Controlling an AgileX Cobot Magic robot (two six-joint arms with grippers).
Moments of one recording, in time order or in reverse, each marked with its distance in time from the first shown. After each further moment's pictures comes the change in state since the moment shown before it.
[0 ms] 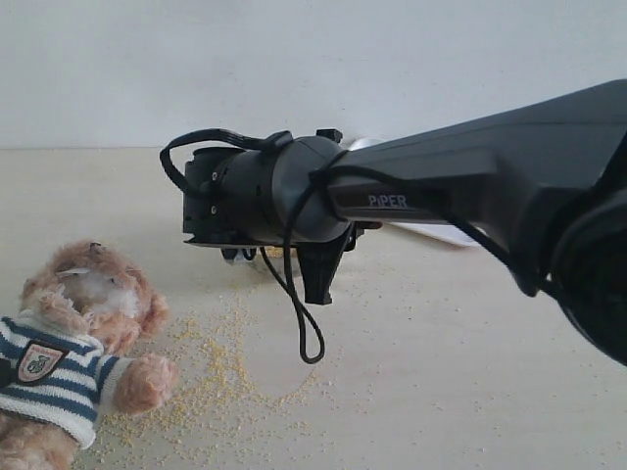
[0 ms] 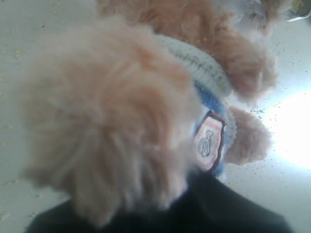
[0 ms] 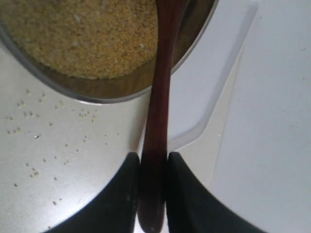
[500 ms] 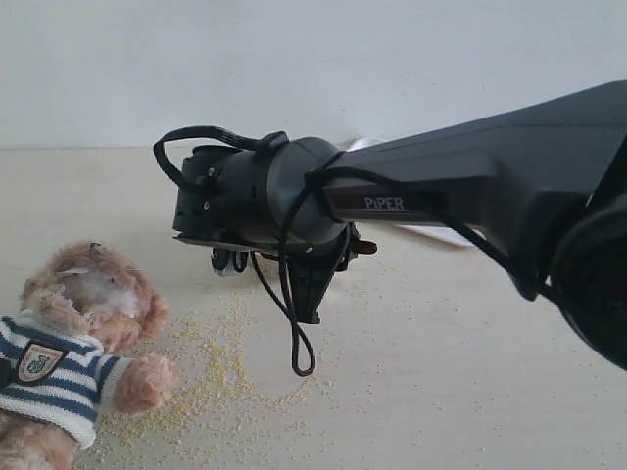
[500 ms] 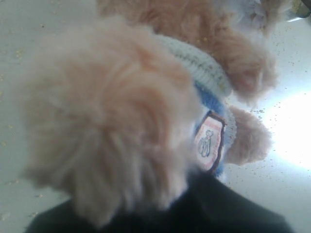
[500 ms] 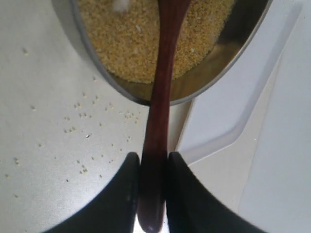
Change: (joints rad) left arm 0.000 0.000 0.000 0.000 0.000 0.000; right arm 0.011 0.000 -0.005 0.126 0.000 -0.015
